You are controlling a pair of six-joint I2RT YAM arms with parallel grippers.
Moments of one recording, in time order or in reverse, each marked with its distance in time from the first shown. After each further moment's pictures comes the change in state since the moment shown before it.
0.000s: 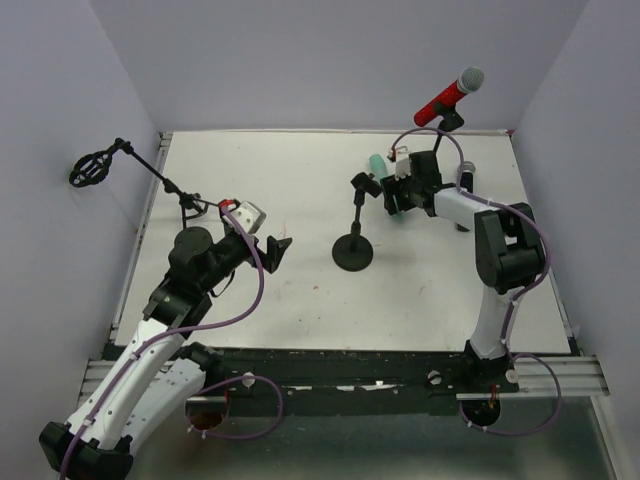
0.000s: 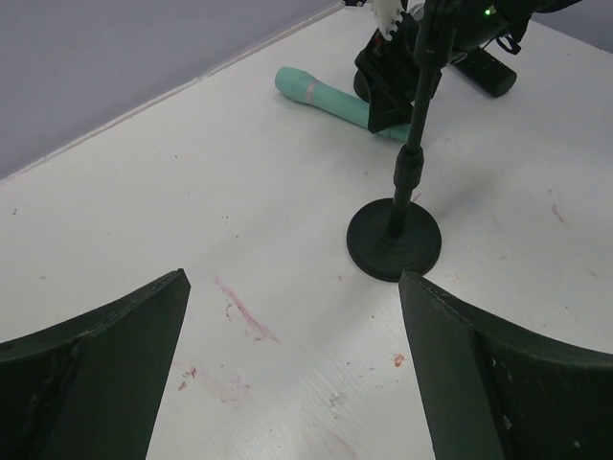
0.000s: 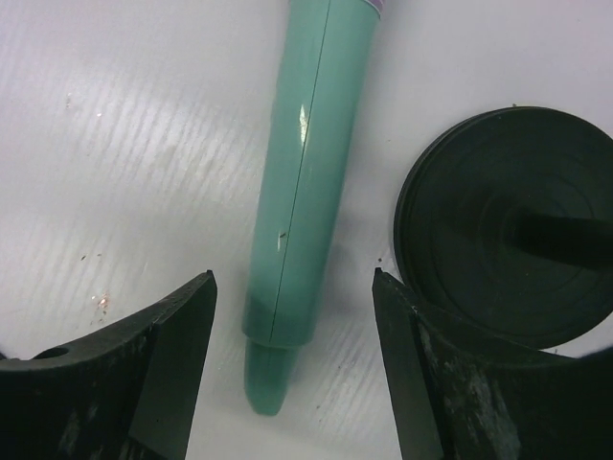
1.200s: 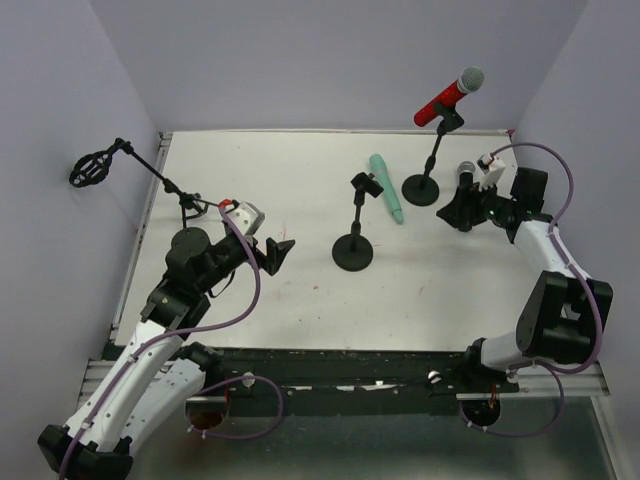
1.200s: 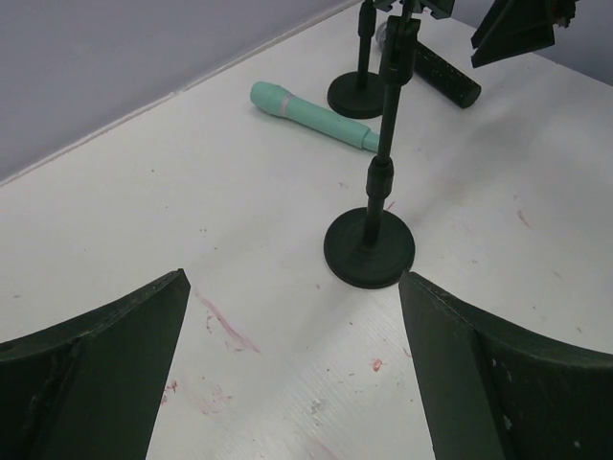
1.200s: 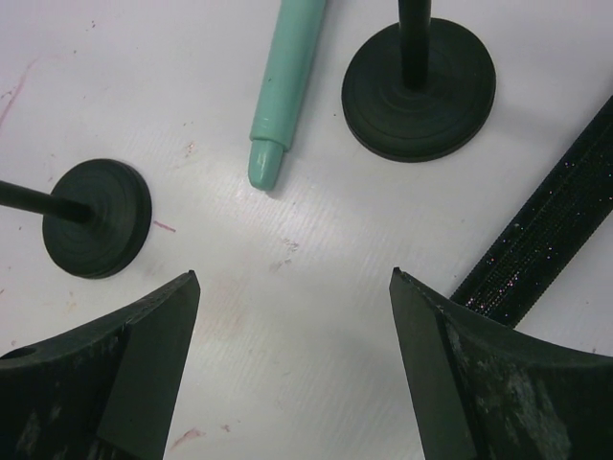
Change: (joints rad) left arm 0.000 -0.014 0.011 0.000 0.063 -0.029; right arm -0.489 -0.497 -0.315 -0.123 -0.621 -0.076
